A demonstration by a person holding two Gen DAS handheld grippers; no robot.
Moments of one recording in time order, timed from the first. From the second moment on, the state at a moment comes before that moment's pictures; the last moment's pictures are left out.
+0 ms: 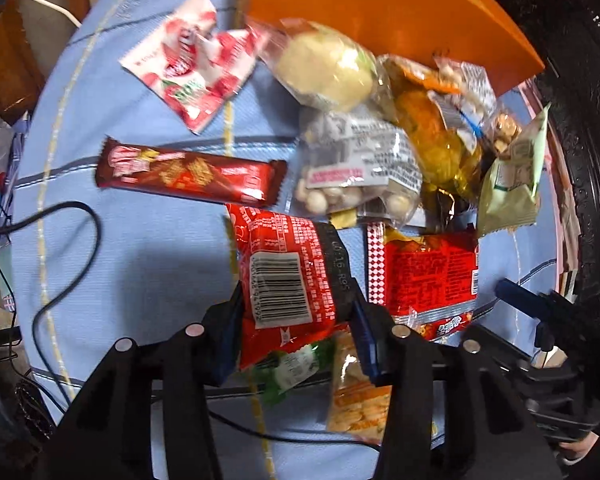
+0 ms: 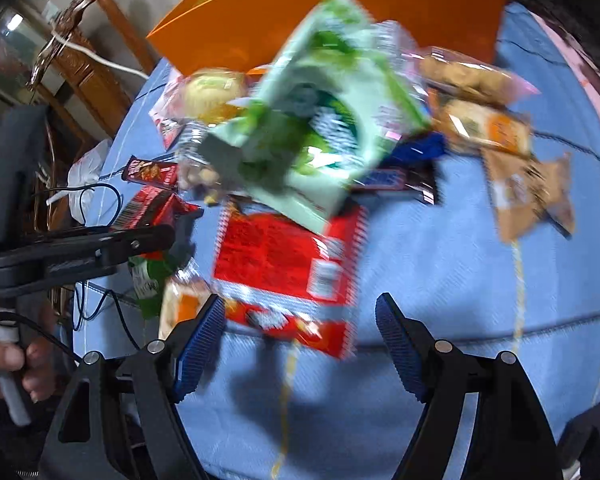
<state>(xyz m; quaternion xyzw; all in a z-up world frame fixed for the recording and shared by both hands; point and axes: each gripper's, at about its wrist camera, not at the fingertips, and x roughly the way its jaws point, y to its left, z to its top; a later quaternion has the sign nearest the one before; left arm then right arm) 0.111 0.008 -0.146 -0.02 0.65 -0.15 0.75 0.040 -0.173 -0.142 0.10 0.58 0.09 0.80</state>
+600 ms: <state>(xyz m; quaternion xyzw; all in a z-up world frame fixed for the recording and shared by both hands) 0.111 0.052 -0.130 -0.06 0.62 -0.15 0.77 0.036 -0.175 -0.117 0.08 0.57 0.09 0.82</state>
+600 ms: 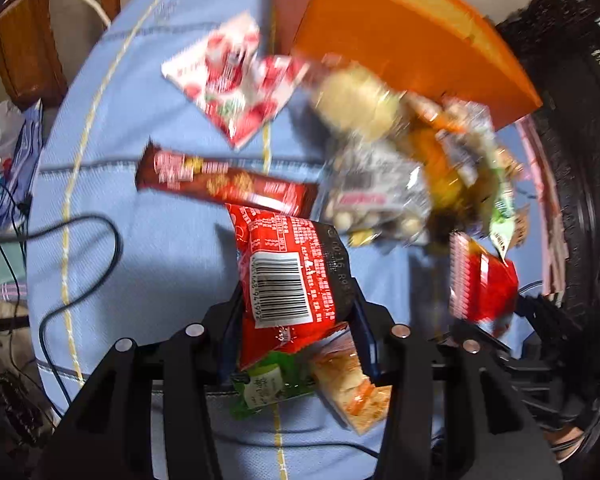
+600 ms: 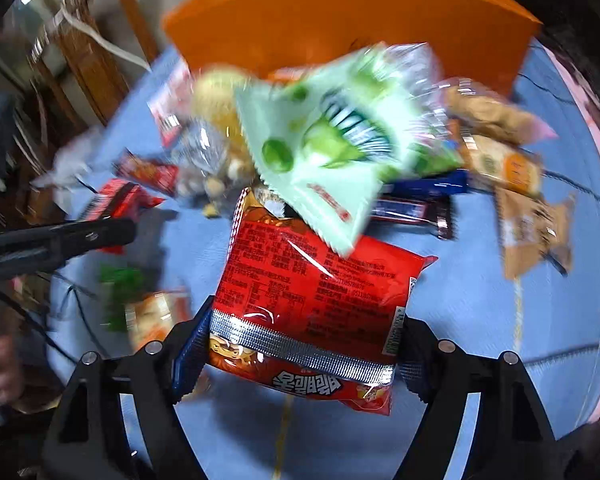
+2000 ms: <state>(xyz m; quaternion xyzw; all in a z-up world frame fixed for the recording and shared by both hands) 0.265 0.000 -0.029 -0.06 0.53 -0.11 0.84 0.191 -0.283 -0.034 0.17 0.43 0.05 0.89</state>
